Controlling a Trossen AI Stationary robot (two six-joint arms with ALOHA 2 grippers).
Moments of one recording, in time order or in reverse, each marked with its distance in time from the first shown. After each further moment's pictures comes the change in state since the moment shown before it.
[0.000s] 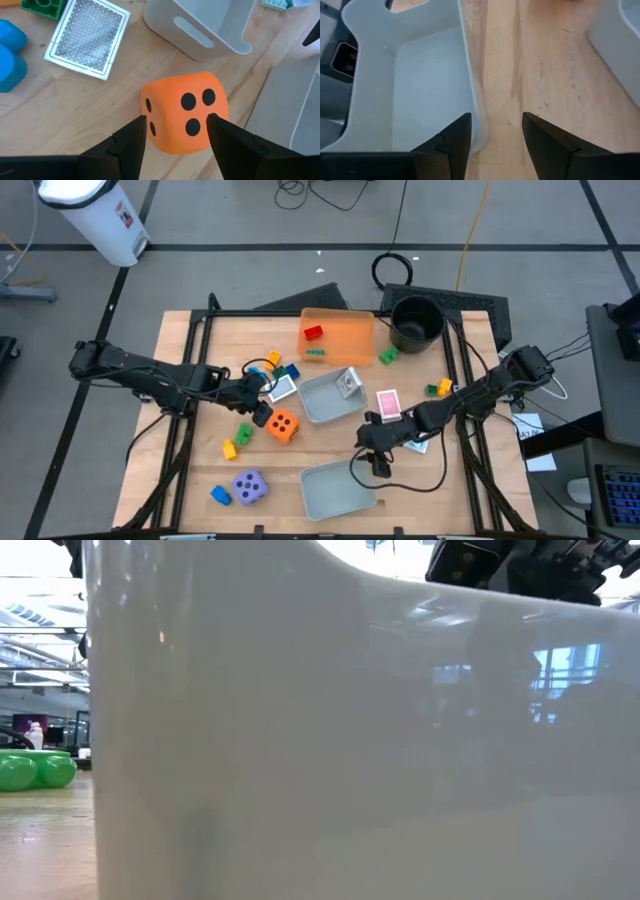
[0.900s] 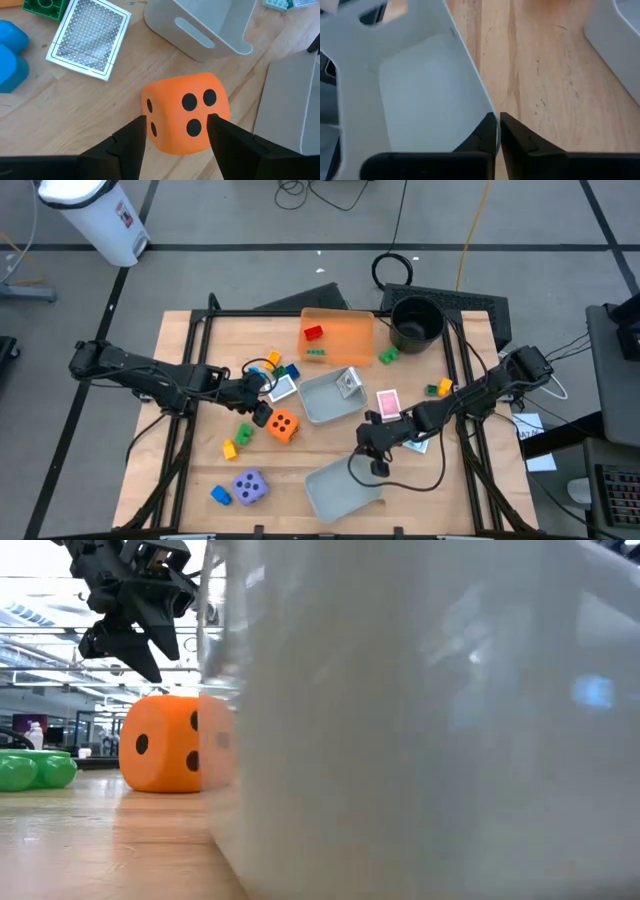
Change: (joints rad) left arm 0.000 0.000 0.000 -0.002 -0.003 0.001; right arm -0.008 0.008 0.000 0.001 0.000 0.039
